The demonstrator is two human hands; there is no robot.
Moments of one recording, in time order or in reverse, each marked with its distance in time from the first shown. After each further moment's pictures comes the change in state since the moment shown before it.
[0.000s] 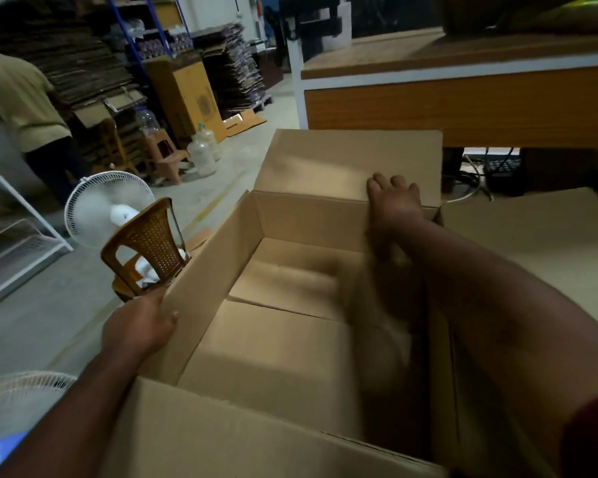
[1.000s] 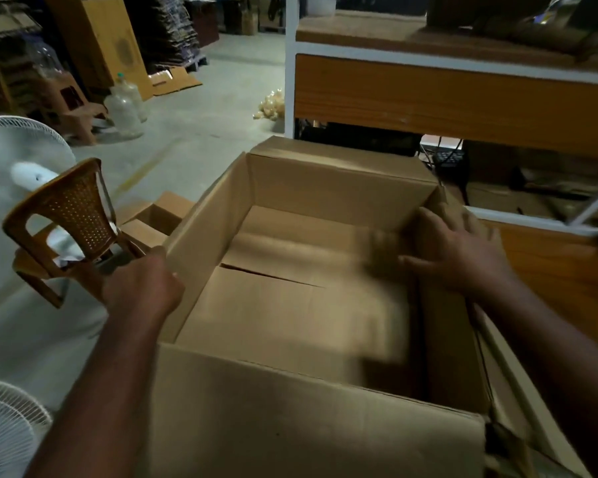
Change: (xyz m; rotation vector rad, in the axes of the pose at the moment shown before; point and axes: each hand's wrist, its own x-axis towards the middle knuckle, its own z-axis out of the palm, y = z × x) left_hand 0.034 0.002 0.011 -0.009 0.021 0.059; right_hand -0.186 -0.013 -0.056 0.208 -0.214 0.384
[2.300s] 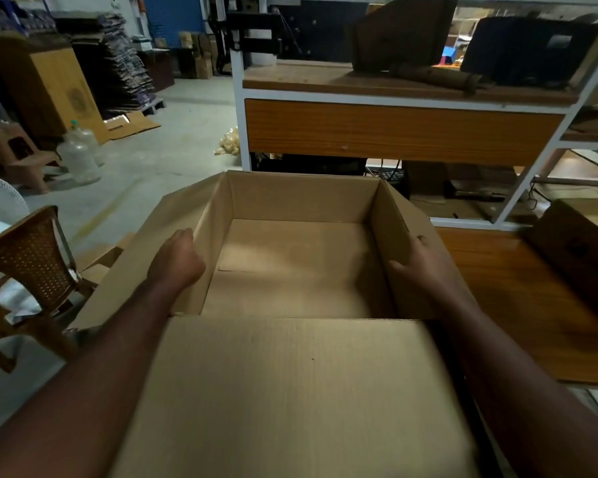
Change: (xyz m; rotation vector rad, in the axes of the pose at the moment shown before) left_hand 0.069 0.079 0.023 -0.323 -0.011 0.307; right_hand -0.017 0.043 0.015 0.174 0.139 0.216
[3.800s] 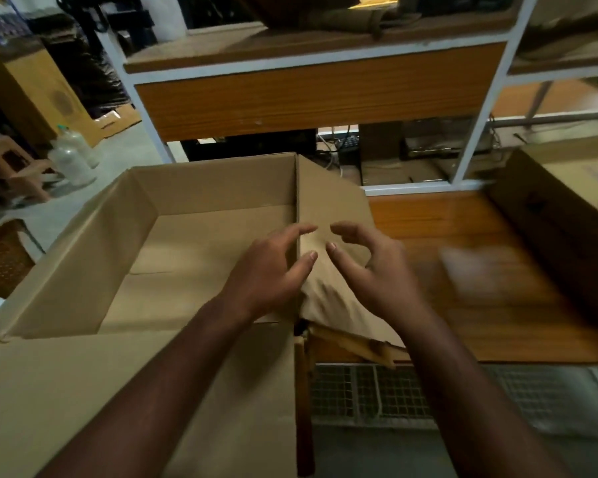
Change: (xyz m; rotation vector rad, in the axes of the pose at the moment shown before) left_hand -0.147 0.336 0.070 -0.331 -0.192 0.552; right_hand -0.022 0.133 -0.052 0.777 0.056 -0.316
